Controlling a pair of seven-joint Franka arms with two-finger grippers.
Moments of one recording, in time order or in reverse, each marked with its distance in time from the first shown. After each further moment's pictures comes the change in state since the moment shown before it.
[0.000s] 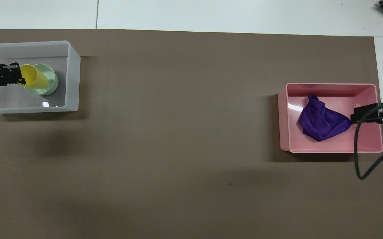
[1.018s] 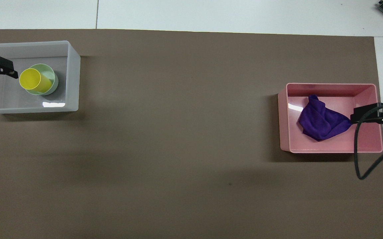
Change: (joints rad) left arm -0.080 -0.235 -0.023 0.052 0.163 -0.342 0.017; right arm 0.000 0.000 0.000 -0.001 0.000 0.000 0.000
